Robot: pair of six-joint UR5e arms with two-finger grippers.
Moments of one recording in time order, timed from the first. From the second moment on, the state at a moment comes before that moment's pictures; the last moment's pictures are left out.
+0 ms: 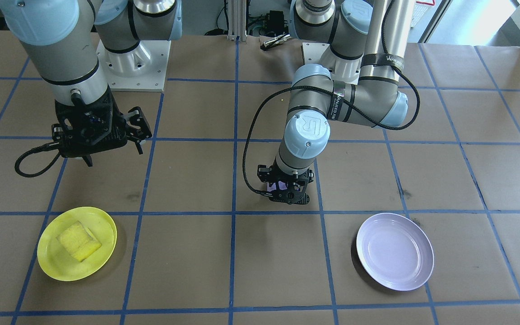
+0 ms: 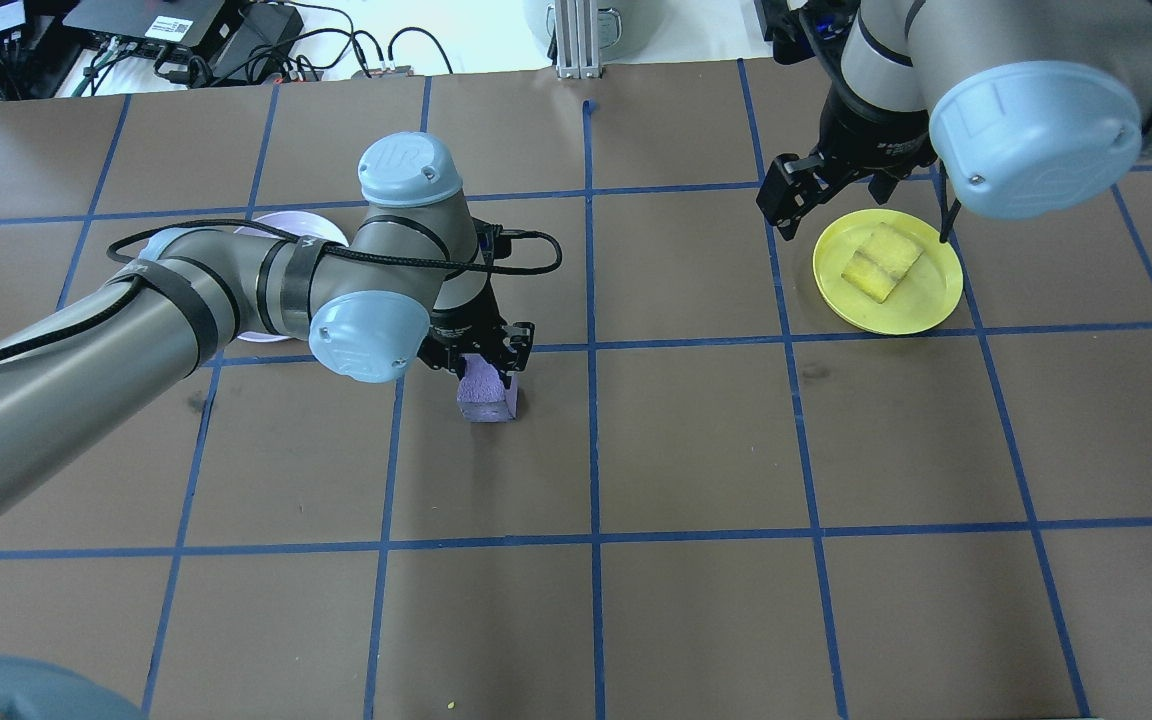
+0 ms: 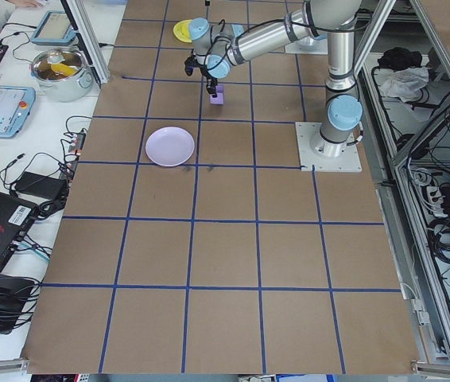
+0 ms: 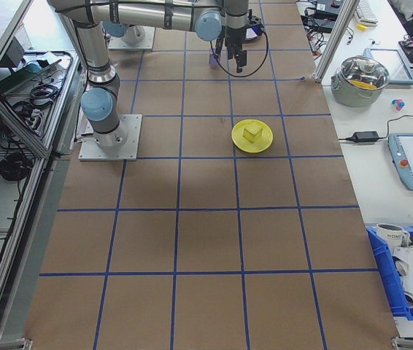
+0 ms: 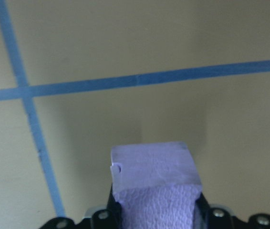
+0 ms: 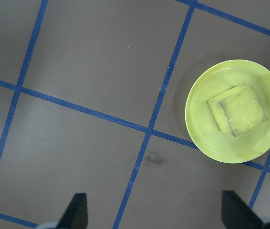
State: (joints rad) left arm -1.75 -1.91 -1.81 -1.17 1.53 -0.09; right arm 1.61 -1.47 1.63 -1.80 -1.60 -0.29
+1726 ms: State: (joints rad) left arm -1.37 -2.19 -1.33 -1.40 1.63 0.31; right arm 1.61 -1.47 1.65 -1.79 -1.60 -0.29
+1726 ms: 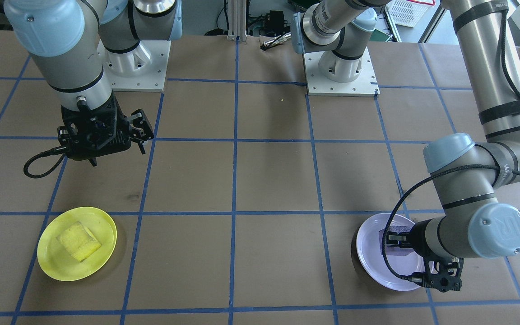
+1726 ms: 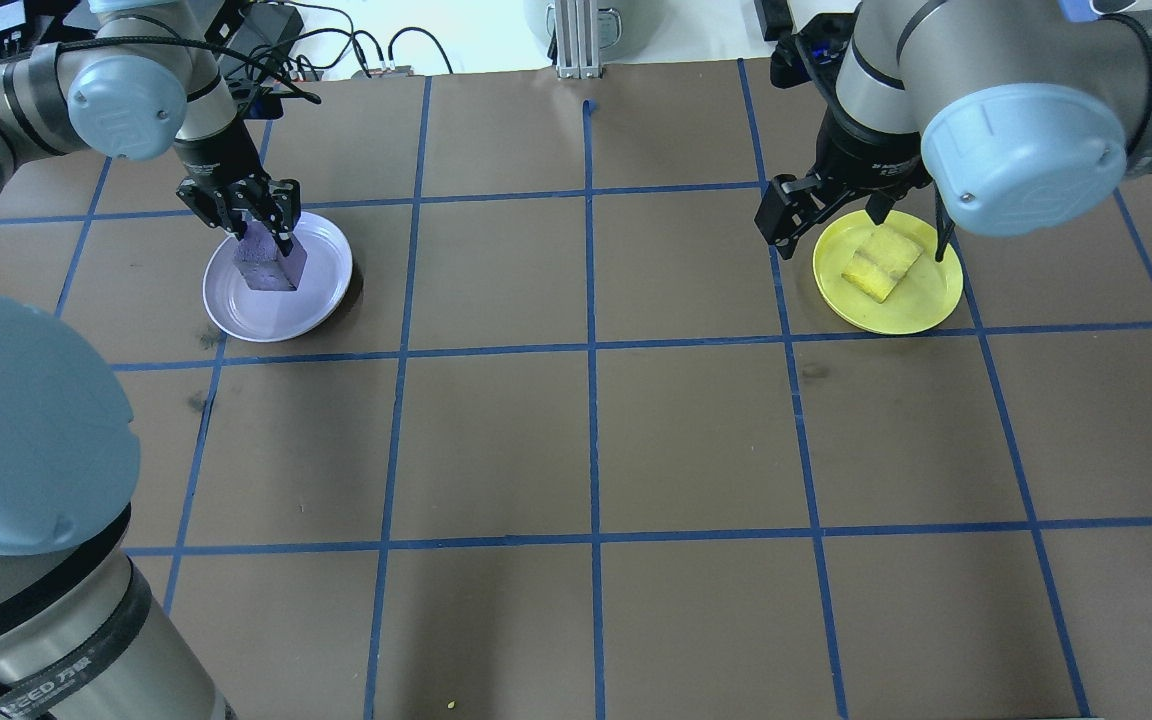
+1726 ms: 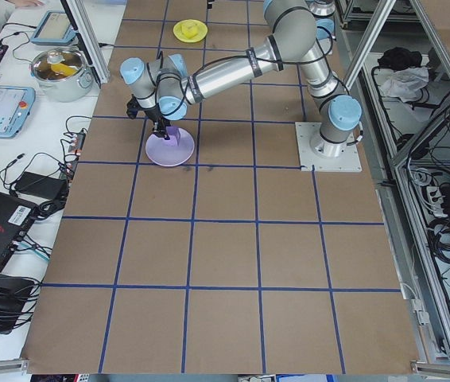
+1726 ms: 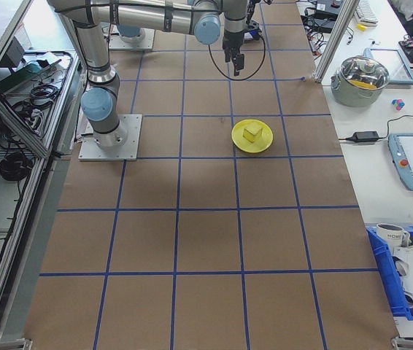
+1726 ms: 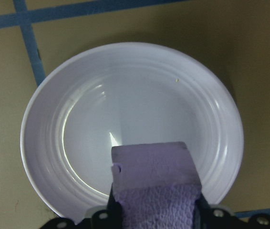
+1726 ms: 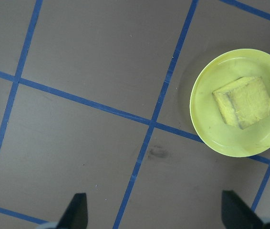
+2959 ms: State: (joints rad) left arm -1.40 -2.05 -1.33 -1.41 1.63 0.23; right arm 1.61 -1.47 1.65 -1.80 -1.60 -0.29
